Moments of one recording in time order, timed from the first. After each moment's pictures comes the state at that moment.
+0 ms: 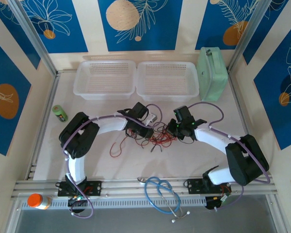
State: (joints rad) left arm -0.76 1.91 1.16 -0.35 0.38 -0.17; right arm 0.47 1.38 0.68 -0.31 -0.17 0.99
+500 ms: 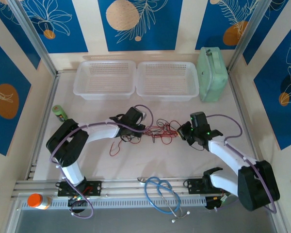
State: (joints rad) left arm -0.76 1.73 0.96 -0.21 0.02 -0.36; right arm 0.29 1.08 0.49 -0.31 -0.24 1.24
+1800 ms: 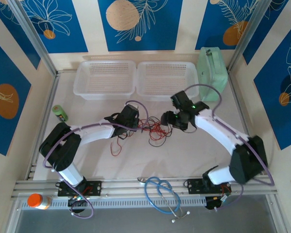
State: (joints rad) left arm -0.74 1.65 0.93 -0.18 -0.24 -0.36; right arm 0.52 1.44 1.11 -0.83 -0.13 0.65
